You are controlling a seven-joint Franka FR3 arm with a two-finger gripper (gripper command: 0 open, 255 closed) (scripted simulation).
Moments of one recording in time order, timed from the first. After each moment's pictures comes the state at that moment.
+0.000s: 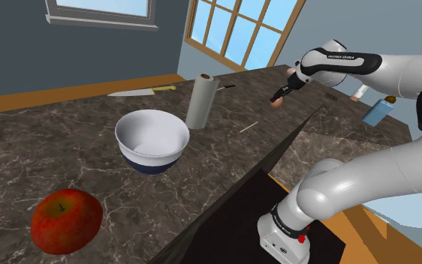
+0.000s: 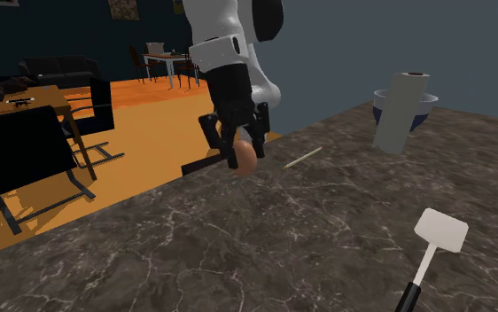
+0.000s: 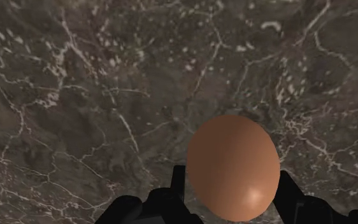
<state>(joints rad) 0.05 -0.46 -0.76 -2.31 -0.10 2.24 -0.71</state>
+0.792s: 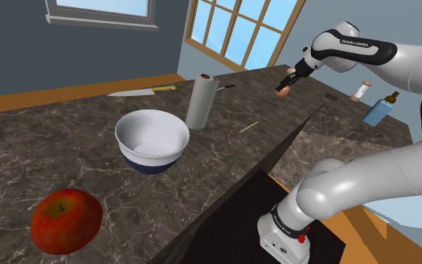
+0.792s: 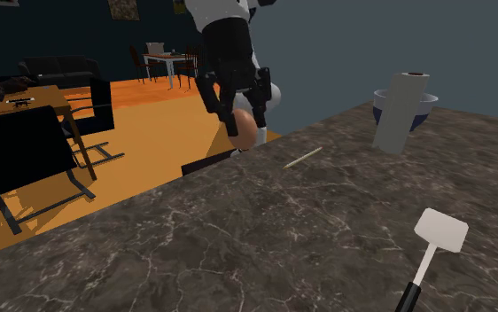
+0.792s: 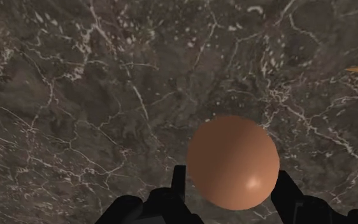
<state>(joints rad) 0.04 -0.49 -0.71 -2.17 -0.10 2.08 -0.68</state>
